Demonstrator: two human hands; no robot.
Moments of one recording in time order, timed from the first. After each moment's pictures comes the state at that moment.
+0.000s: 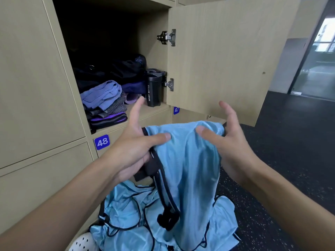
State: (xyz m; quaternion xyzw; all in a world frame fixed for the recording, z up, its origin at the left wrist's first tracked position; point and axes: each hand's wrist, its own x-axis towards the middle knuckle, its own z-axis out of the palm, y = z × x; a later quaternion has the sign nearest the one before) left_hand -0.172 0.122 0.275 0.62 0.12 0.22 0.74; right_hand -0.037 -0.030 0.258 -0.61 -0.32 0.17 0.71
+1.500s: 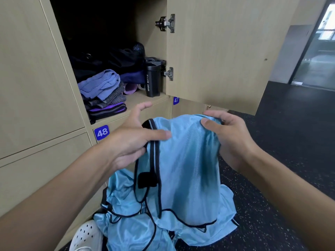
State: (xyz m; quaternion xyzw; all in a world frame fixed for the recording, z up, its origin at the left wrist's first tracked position) left_hand -0.174 0.124 0.273 0.64 0.22 0.19 0.72; right_hand -0.037 -0.025 0.255 -0.61 -0.20 0.18 0.75
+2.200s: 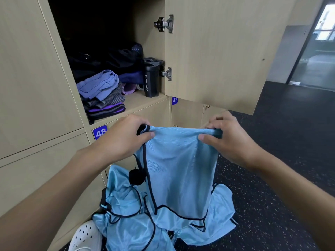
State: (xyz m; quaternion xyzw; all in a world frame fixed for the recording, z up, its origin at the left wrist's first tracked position) left_hand -0.180 0.152 0.268 0.95 0.19 0.17 0.19; right_hand -0.023 -0.048 0.251 -0.83 -0.42 0.01 0.37
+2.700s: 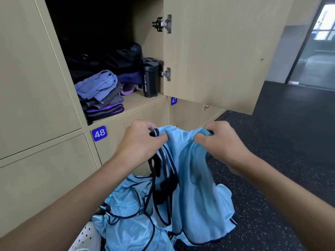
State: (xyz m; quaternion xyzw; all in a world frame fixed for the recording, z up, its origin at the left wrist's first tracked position) left_hand -0.161 0.120 0.252 0.84 0.30 0.24 0.38; right_hand -0.047 -0.029 0.254 -0.84 -0.29 0.05 0.45
